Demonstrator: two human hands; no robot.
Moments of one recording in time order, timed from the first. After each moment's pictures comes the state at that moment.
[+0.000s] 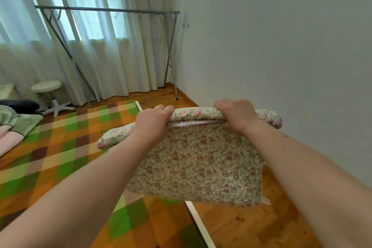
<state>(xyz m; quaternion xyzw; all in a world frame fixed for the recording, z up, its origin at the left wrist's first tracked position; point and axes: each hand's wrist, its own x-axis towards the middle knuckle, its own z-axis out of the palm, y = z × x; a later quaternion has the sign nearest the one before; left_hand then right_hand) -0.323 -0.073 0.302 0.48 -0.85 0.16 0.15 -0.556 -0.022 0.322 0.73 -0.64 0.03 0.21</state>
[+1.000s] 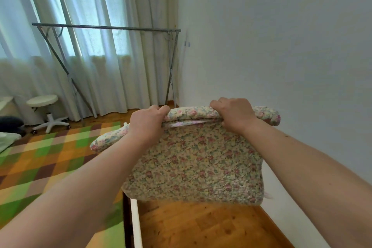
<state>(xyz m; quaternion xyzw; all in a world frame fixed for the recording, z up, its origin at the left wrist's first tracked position) -0.556 -0.244 0.340 0.54 -0.80 0.20 0.17 -0.791 -0.218 0.366 0.76 -0.58 0.05 0.28</state>
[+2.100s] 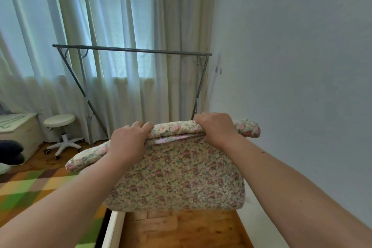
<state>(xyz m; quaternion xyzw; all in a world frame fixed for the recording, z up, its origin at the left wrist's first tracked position) -0.609 -0.682 0.366 0.64 -0.71 0.25 0.15 -0.842 -0.725 0.398 0.84 -0.47 0.12 0.26</state>
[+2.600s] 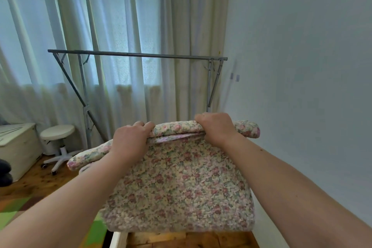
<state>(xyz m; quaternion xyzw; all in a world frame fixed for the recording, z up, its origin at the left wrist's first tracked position) -0.547 -0.912 0.362 0.66 -0.70 0.25 0.13 -0.778 -0.963 0.390 0.85 -0.46 0.14 0.24</state>
